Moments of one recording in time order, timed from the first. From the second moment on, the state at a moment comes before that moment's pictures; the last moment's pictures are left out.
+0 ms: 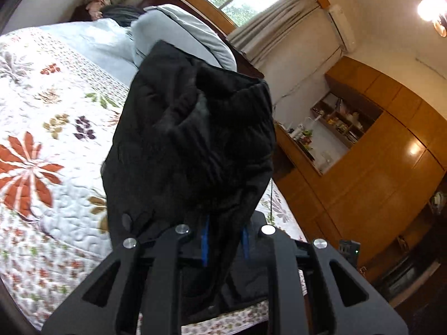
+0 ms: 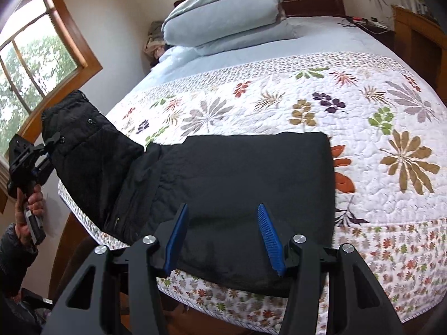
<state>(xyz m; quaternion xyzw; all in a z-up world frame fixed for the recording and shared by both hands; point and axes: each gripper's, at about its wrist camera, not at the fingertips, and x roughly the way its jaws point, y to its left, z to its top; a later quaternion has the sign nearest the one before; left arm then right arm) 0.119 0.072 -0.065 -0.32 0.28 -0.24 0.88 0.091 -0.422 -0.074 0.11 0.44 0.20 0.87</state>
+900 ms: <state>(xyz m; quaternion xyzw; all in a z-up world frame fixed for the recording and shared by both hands) 0.102 0.117 -0.081 -0.36 0.27 -0.19 0.88 0.099 -0.518 -0.176 0.29 0.54 0.15 0.77</state>
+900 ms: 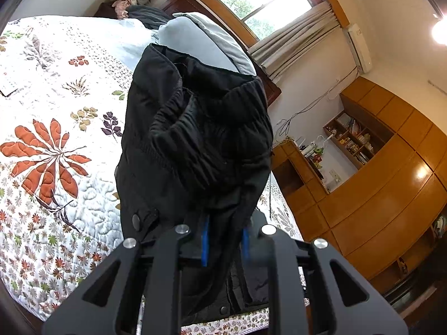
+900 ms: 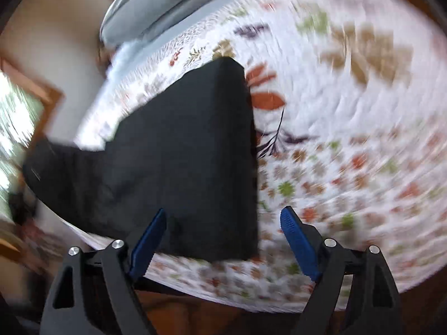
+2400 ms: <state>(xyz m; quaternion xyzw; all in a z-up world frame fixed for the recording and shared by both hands) 0.130 -0.110 -0.181 -0.14 0.42 -0.34 0.83 0.186 -0.401 -0.114 0.29 0.54 0.32 0.72</state>
